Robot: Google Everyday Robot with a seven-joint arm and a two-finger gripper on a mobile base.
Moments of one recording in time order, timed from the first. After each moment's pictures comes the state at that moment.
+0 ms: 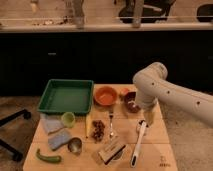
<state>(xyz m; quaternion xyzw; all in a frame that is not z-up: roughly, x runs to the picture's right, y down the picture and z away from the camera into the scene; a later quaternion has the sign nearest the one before) 0.190 0.125 0.717 -0.34 -0.04 -0.21 0.92</state>
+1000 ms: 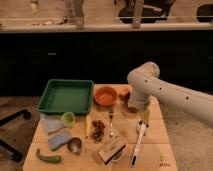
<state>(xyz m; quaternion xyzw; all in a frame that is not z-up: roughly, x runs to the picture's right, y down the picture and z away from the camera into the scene) 0.173 0.129 0.732 -0.35 -0.07 -0.26 0.90</state>
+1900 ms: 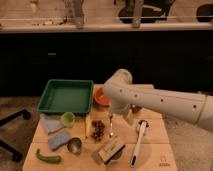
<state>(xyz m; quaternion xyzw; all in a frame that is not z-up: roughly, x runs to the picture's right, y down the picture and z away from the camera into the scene) 0.070 0.156 0.740 -0.33 -0.14 -0.50 0.79</state>
